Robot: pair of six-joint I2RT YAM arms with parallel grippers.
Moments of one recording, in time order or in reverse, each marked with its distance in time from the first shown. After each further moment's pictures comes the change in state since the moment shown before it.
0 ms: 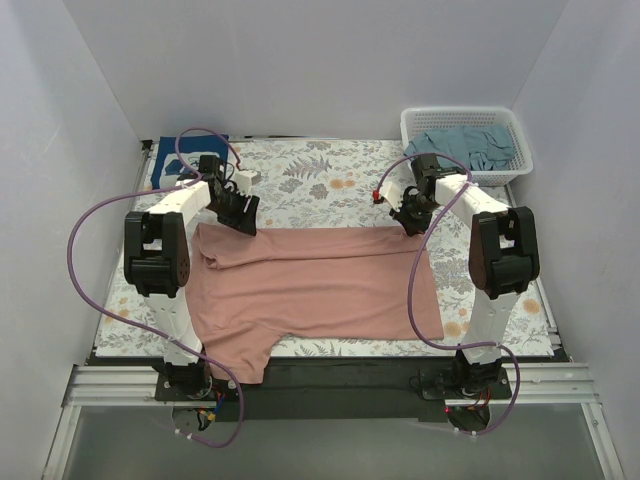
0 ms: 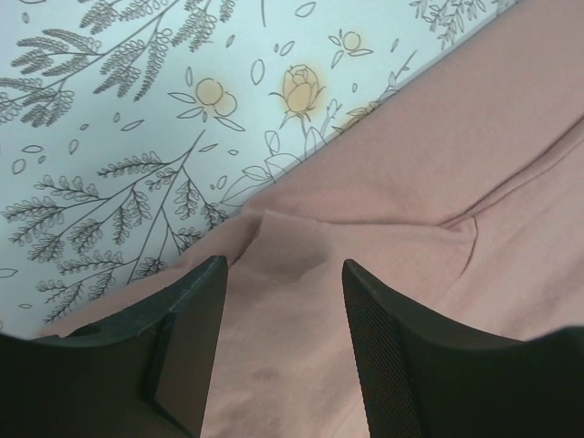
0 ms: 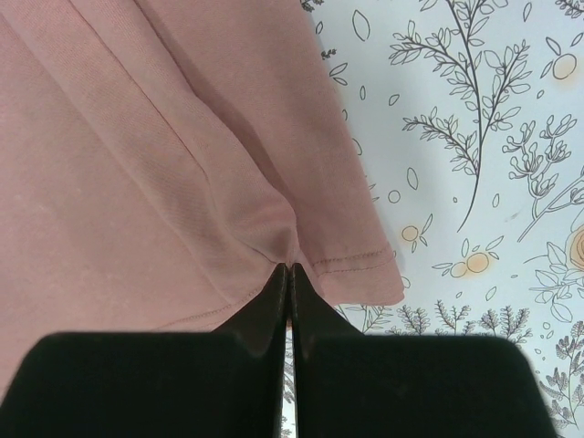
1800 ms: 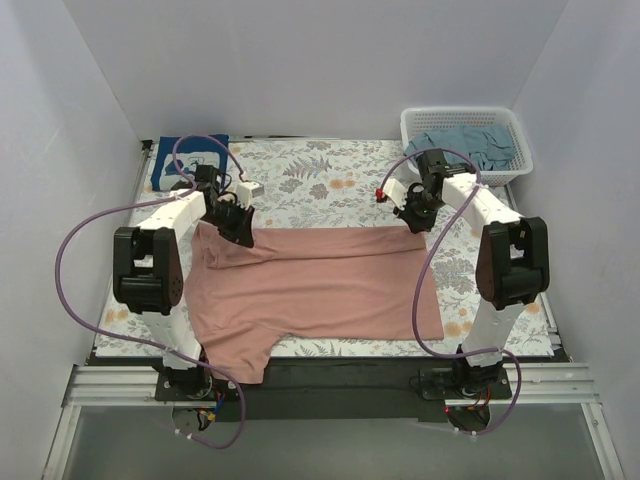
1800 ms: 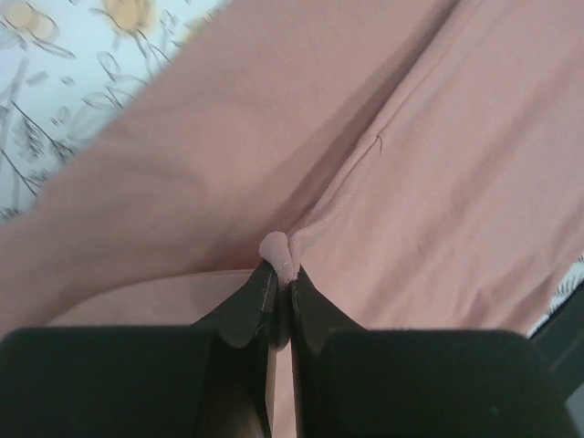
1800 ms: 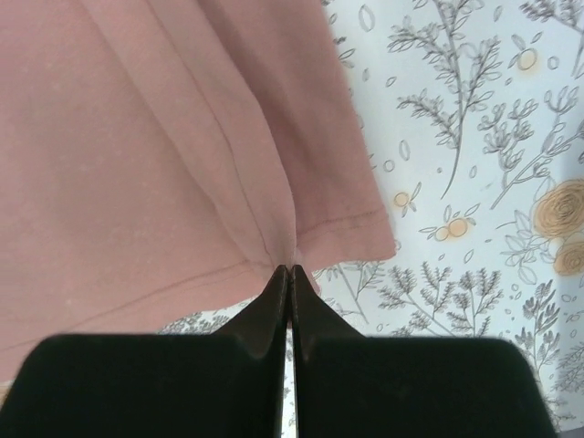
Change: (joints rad) left arm -0.008 -0.120 -0.107 -0.100 0.138 0.100; right arm 0.000 -0.079 0.021 -0.078 0.000 -0.040
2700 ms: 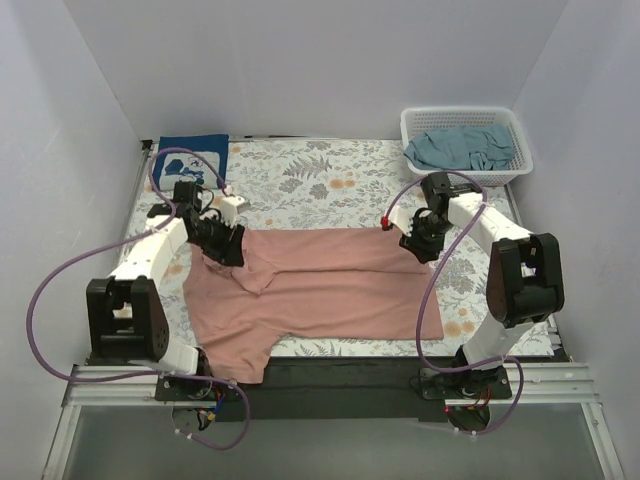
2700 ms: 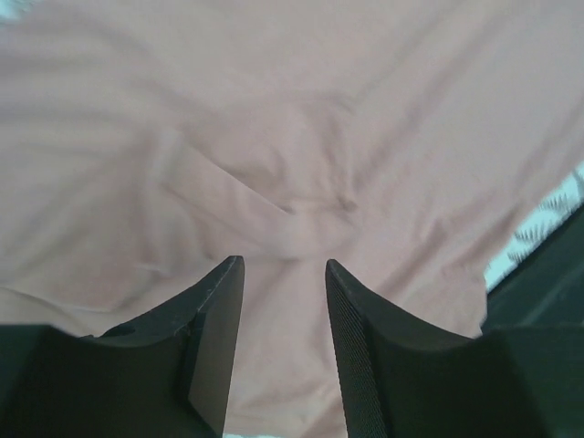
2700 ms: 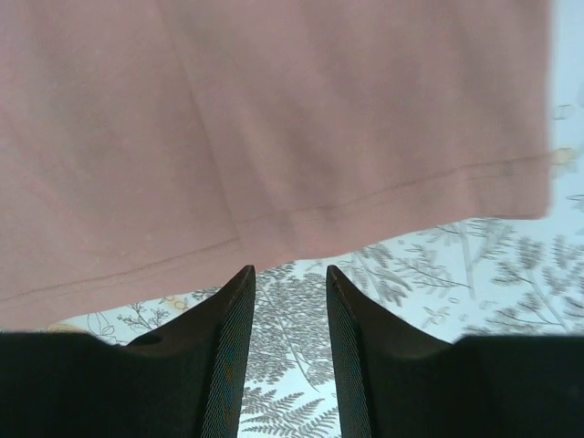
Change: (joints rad) left arm 0.033 -0.422 -0.330 -0.086 -0.024 0.031; right arm 0.000 -0.167 -0.288 -0.024 0.023 -0.104
